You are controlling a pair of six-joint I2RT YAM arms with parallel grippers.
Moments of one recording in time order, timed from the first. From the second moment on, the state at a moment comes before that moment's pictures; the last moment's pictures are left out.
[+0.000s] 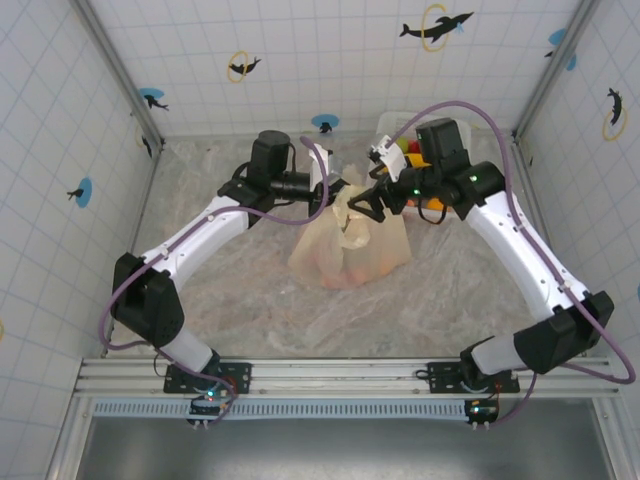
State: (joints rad) left arm -0.57 1.60 1.35 -0.15 1.00 0.42; right arm 0.48 1.41 1.51 -0.81 -0.58 -0.28
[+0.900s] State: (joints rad) left arm -0.58 1.59 1.35 -0.15 0.98 0.42; right arm 0.43 1.03 1.16 -0.48 -0.56 -0.49
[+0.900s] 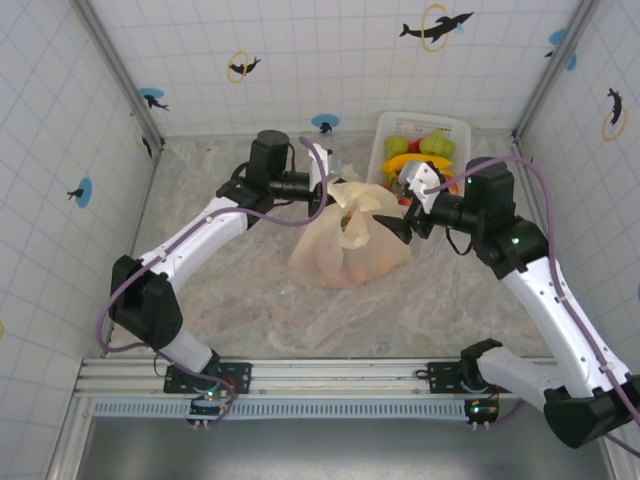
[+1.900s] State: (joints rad) left arm -0.58 1.58 1.34 -0.15 0.97 0.43; right arm 0.46 1.18 1.14 -0.31 -0.63 -0.50
